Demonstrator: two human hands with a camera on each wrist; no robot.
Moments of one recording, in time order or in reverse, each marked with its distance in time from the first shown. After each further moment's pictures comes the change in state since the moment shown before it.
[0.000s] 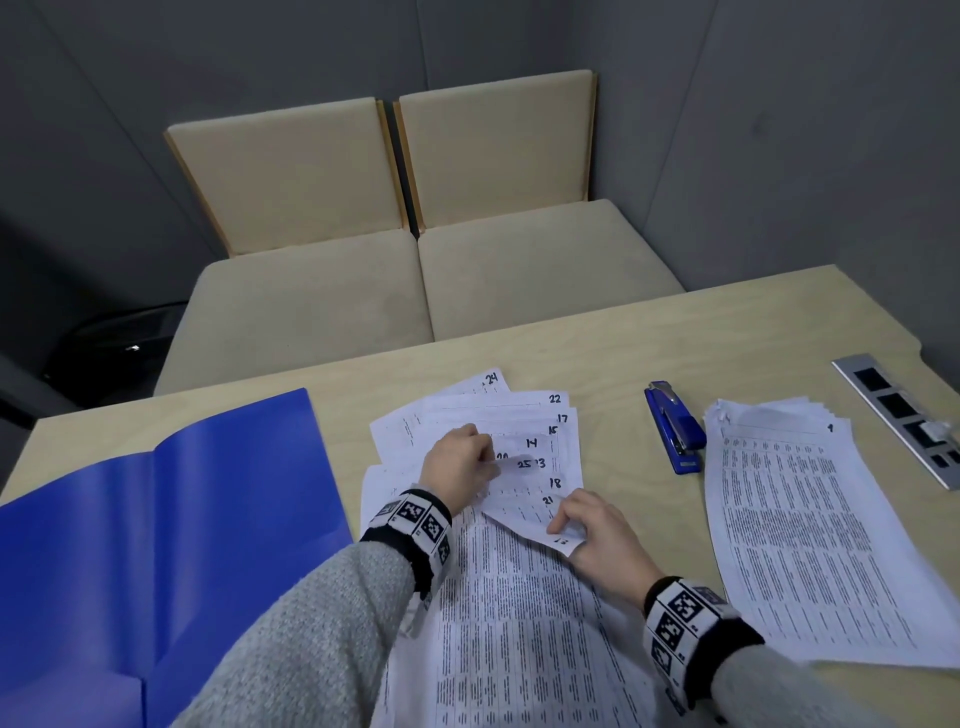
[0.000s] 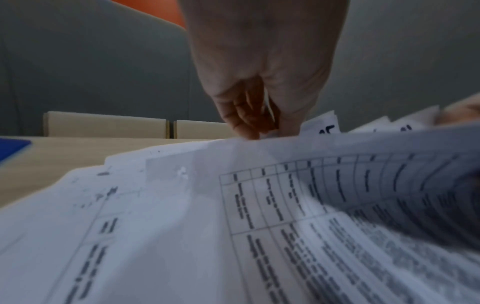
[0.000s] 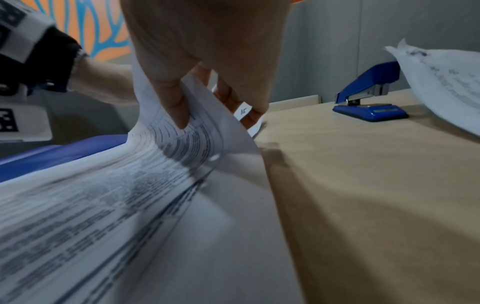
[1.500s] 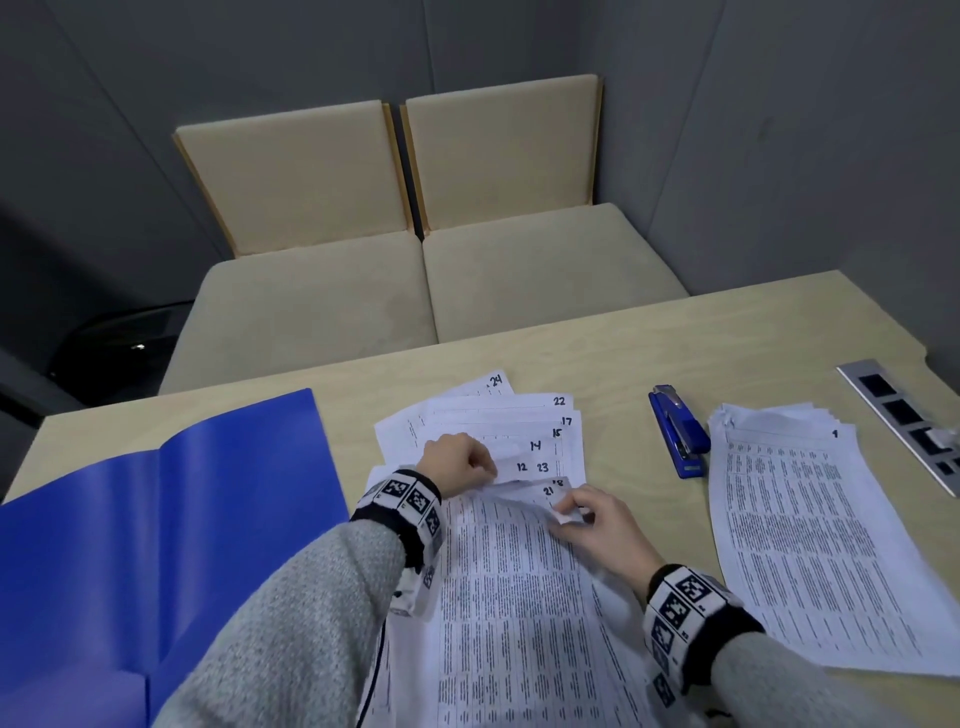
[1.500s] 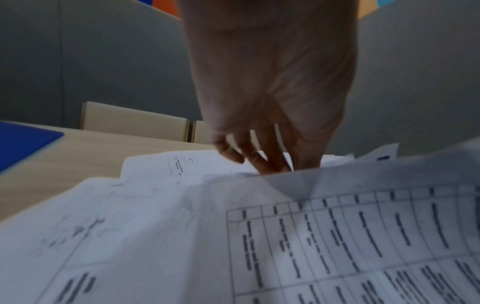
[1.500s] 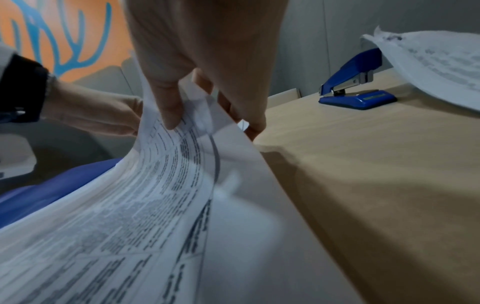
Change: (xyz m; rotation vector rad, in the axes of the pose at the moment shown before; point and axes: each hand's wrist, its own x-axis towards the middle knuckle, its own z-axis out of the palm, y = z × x) left_hand 0.009 -0.014 -0.015 -0.134 -0.280 -0.078; right_hand 0.010 -0.008 -0.005 0.321 0.049 0.128
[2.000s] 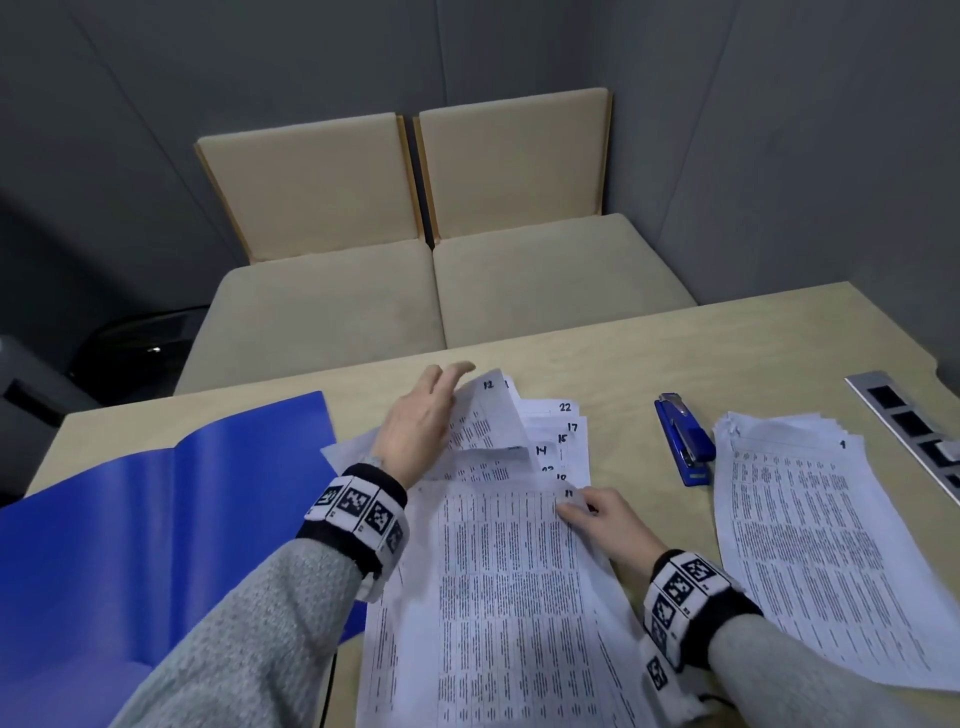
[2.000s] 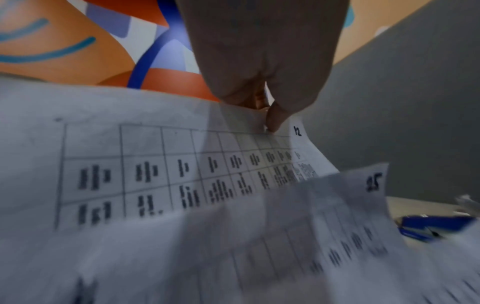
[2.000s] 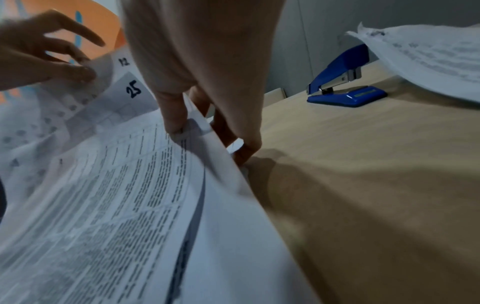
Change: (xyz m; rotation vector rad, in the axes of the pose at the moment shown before) left_hand -0.038 0.012 -0.057 0.273 0.630 0.344; right_hand 0.012 0.000 -0.004 0.116 -0.066 0.141
